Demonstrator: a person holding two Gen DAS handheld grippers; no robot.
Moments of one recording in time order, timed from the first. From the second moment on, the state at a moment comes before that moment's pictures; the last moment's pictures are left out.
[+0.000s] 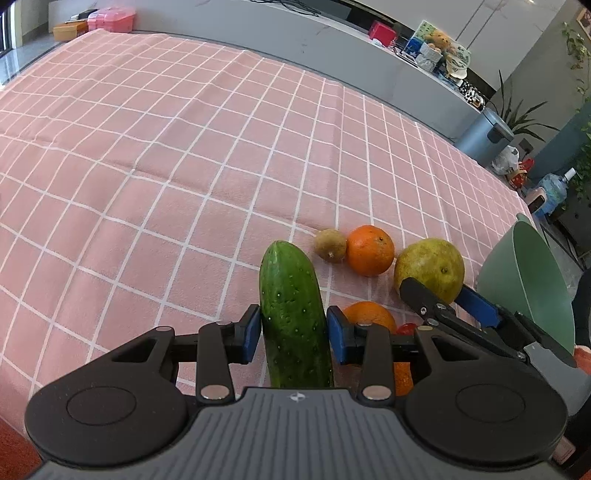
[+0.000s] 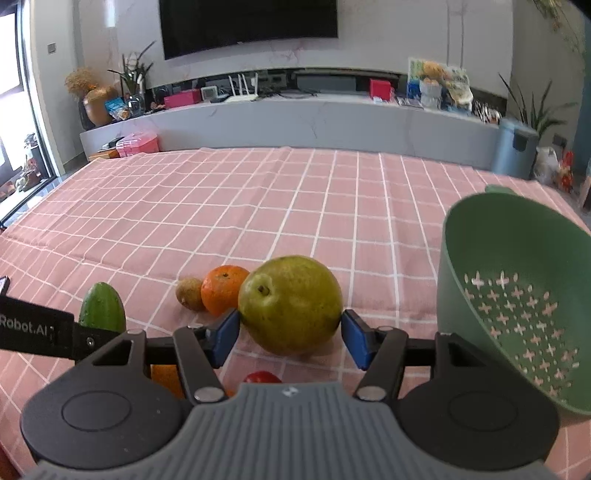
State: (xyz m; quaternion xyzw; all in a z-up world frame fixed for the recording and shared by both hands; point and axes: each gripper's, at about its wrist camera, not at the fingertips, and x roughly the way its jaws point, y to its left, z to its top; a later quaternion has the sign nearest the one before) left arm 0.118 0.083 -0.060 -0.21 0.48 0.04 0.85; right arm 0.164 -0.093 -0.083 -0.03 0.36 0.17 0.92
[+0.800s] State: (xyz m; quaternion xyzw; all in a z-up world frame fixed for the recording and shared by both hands) left arm 0.120 0.083 -0.062 -0.21 0.48 0.03 0.85; right arm 0.193 -0.089 -0.091 -0.02 0.33 0.19 0.92
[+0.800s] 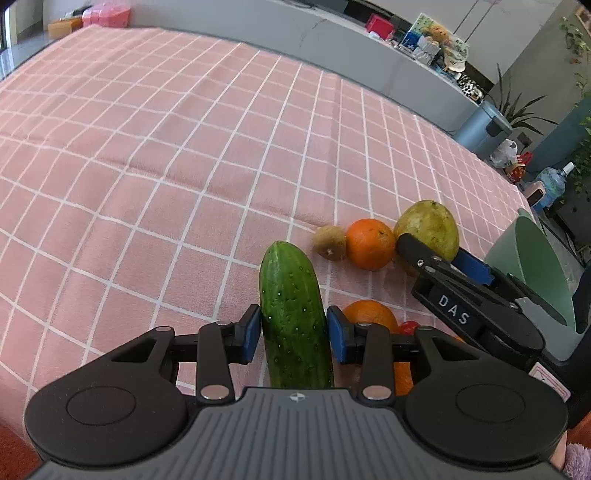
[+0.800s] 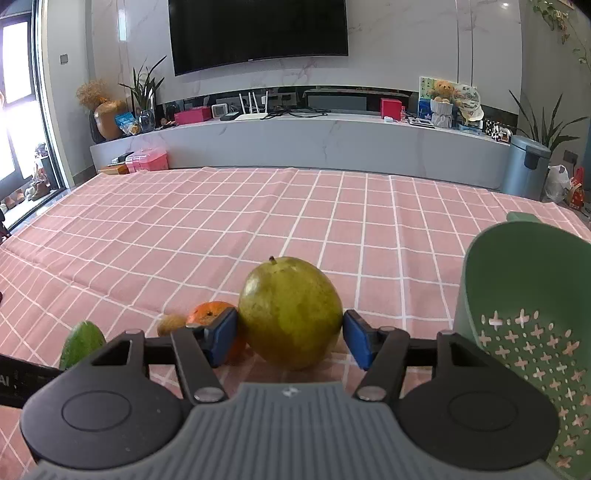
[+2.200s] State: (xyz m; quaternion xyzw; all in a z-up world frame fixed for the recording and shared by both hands) left arm 0.177 -0.080 0.046 -0.13 0.36 -0.17 0.91; right arm 0.150 -0.254 -0.016 0.00 0.32 0.12 0.94
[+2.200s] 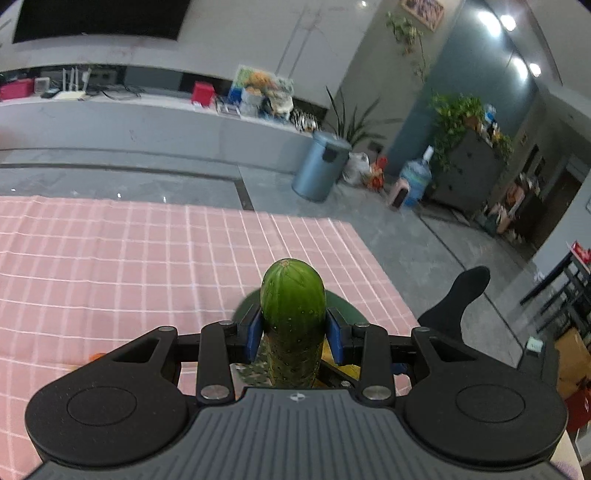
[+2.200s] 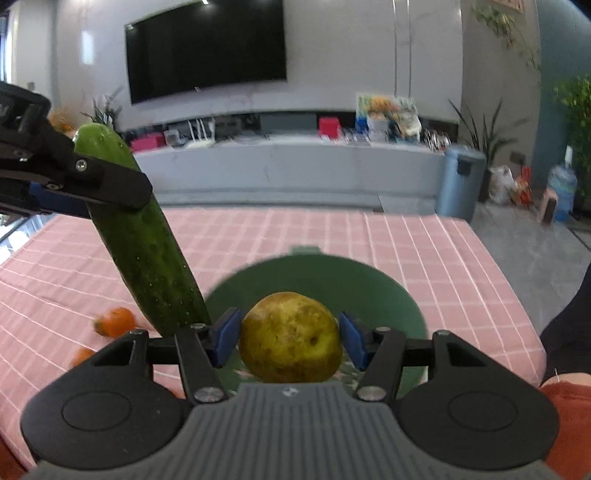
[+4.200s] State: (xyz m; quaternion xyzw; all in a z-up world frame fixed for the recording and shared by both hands) left arm 0.123 -0.016 0.027 -0.01 0.40 -0.15 0.91; right arm 0.118 -0.199 -0.009 0.04 0.31 0.13 0.94
